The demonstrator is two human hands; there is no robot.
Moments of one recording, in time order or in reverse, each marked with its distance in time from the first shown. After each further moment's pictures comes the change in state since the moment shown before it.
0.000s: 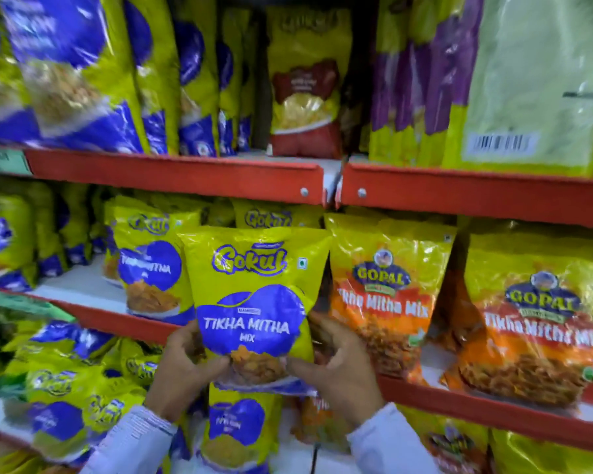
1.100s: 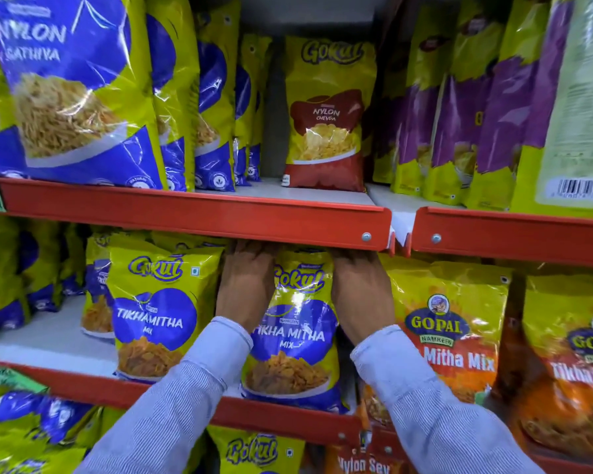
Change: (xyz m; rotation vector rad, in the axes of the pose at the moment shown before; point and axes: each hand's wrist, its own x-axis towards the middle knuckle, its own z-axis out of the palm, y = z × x) left_hand 0.183 0.076 0.017 0.842 0.228 0.723; right_hand 0.151 -0.085 0.028 -1.279 0.524 -0.493
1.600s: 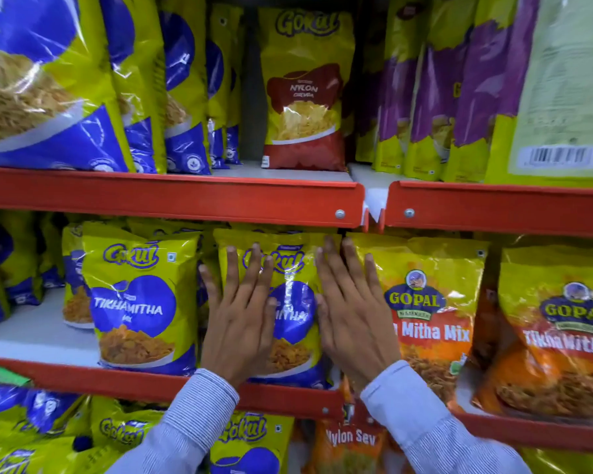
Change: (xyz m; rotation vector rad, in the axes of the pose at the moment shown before) left_hand -0.079 0.022 0.013 0.090 -0.182 0.012; right_hand -0.068 0.014 -0.005 0.063 -0.123 -0.116
